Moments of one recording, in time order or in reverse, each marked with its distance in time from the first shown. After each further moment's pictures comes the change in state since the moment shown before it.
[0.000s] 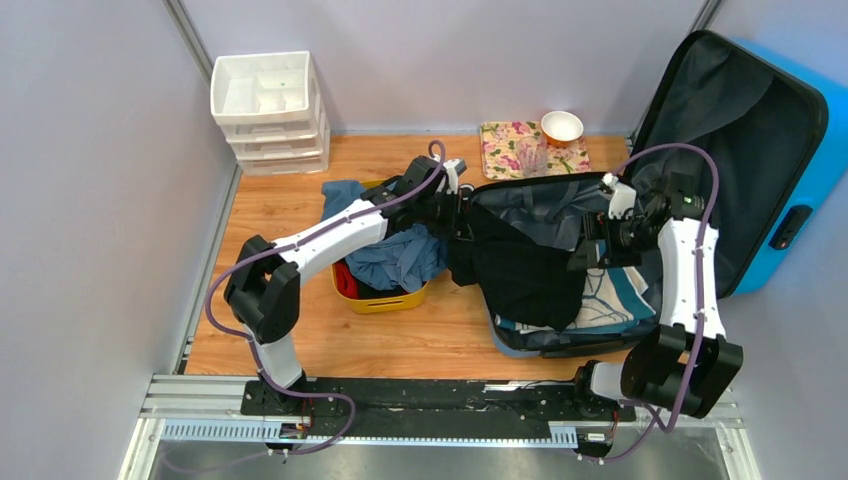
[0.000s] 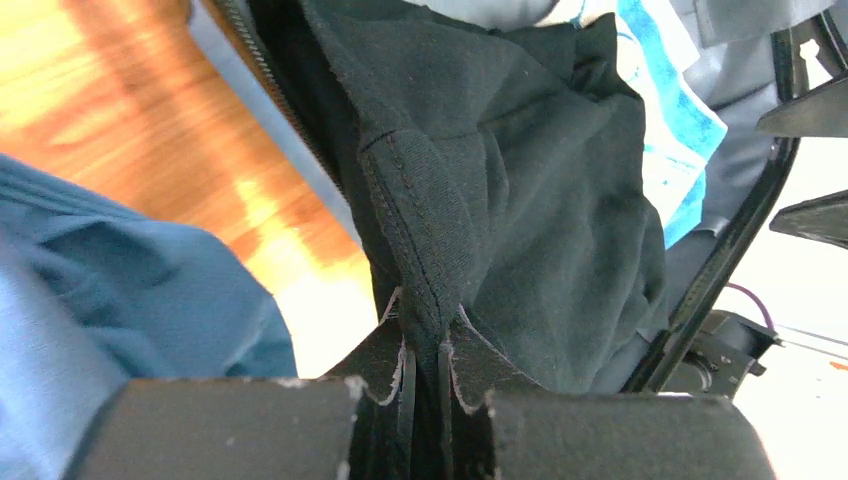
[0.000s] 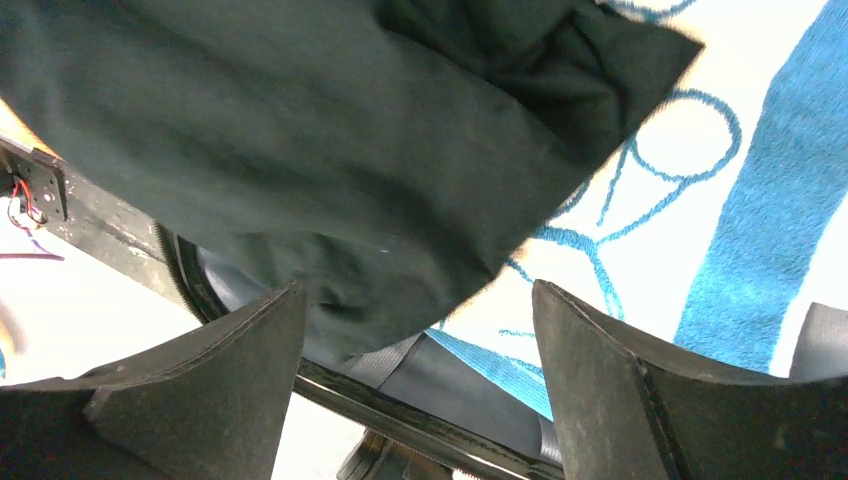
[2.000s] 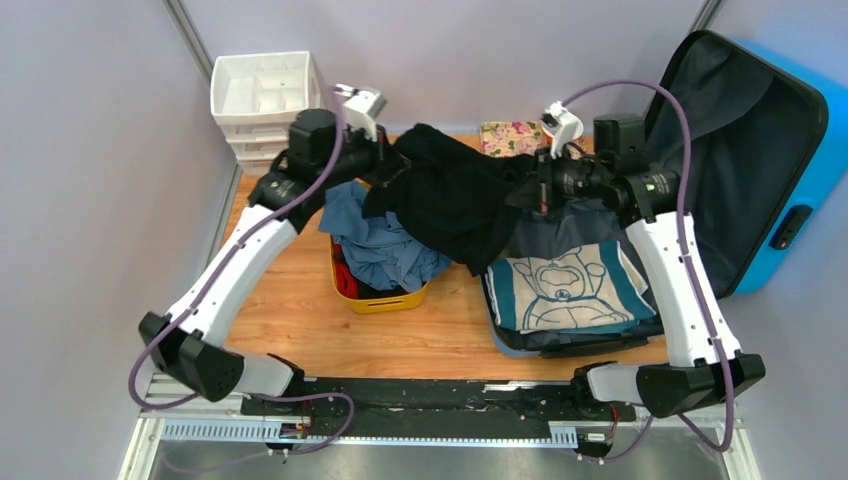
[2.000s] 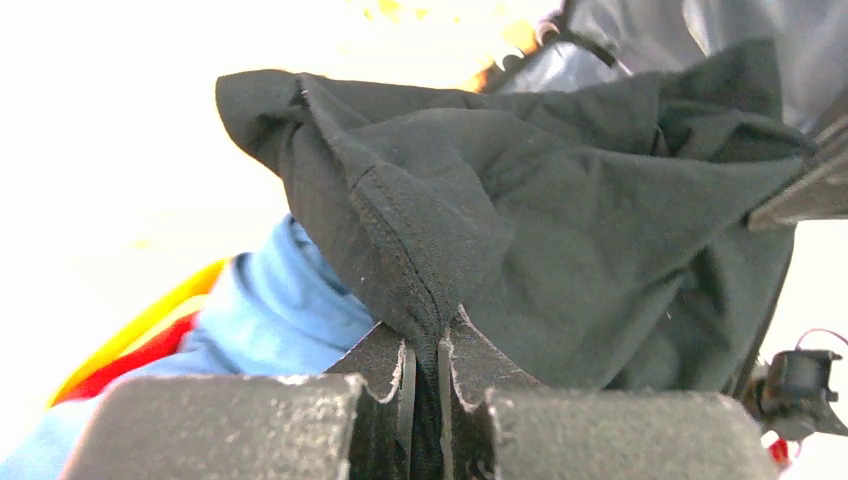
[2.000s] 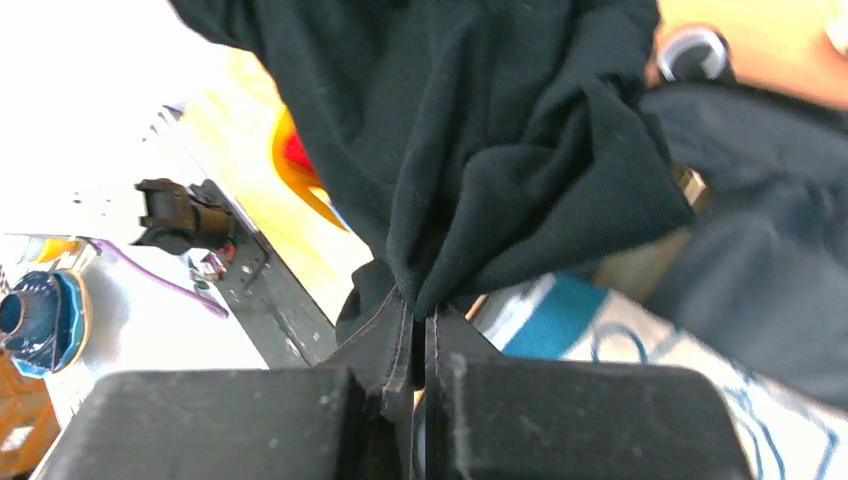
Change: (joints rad) left arm 0.220 -0.373 0.046 -0.017 0.037 0.399; right arm 0.452 -0.011 0.299 0.301 -0.128 0.461
